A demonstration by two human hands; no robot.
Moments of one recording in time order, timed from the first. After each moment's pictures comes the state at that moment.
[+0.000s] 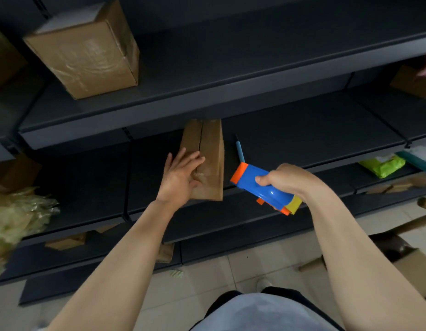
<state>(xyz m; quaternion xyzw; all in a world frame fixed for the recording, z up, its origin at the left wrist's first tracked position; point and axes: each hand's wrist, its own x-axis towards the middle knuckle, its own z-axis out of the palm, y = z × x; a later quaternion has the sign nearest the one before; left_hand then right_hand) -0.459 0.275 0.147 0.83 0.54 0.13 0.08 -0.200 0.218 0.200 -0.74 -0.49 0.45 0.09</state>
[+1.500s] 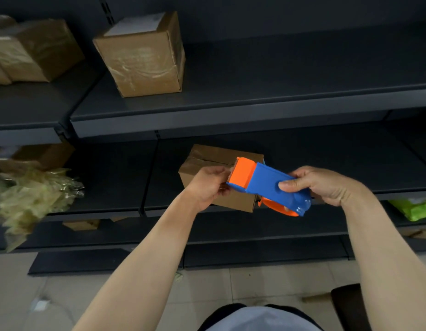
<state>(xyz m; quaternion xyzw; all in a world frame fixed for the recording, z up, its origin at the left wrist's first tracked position) -0.430 0.264 0.190 0.44 0.54 0.33 0.64 -0.181 0.260 0.220 -0.53 -0.55 0.63 0.15</state>
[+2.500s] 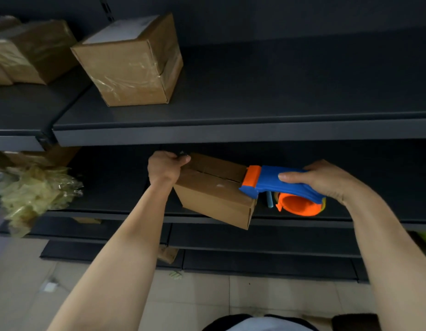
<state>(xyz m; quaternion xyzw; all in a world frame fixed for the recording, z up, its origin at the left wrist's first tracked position) -0.483 0.338 0.185 0.44 0.80 0.33 0.23 -0.156 0.319 0.228 -0.65 -0.62 0.43 0.11</state>
